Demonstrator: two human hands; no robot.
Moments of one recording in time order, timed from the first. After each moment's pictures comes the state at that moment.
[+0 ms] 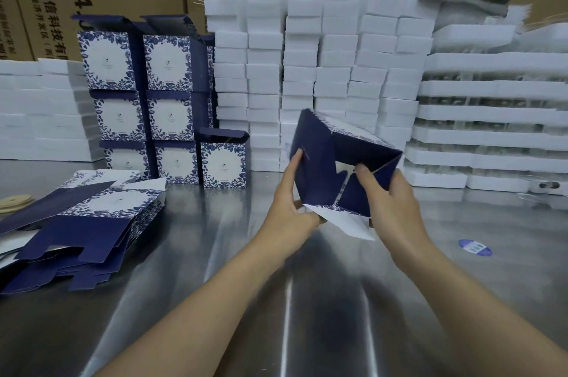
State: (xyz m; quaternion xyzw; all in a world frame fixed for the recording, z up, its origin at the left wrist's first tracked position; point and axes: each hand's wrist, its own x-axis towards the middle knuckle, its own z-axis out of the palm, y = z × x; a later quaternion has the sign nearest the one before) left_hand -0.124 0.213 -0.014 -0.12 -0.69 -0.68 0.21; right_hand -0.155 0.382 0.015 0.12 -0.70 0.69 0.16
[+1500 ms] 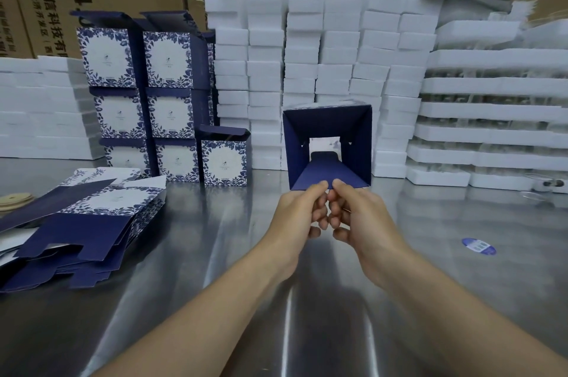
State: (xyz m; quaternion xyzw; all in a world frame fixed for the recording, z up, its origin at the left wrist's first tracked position) left_hand -0.113 0.227 -0.003 -0.02 -0.68 -0.72 0.14; right_hand -0.129 0.346 0.010 0.14 -0.66 0.74 -0.02
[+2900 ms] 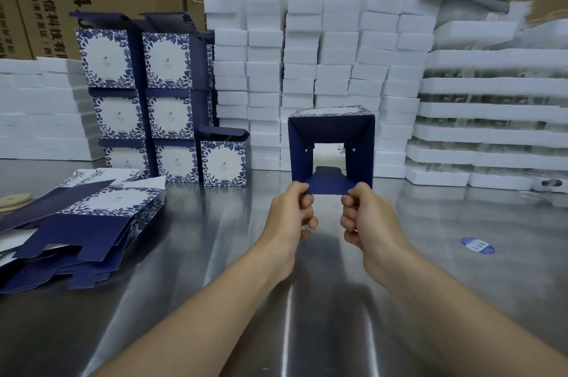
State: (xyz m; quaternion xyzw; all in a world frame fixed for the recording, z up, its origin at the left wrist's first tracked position) left_hand -0.109 0.227 0.001 0.07 -0.65 -0.75 0.13; right_hand -0.134 0.351 0.009 0.04 -0.65 0.76 -0.01
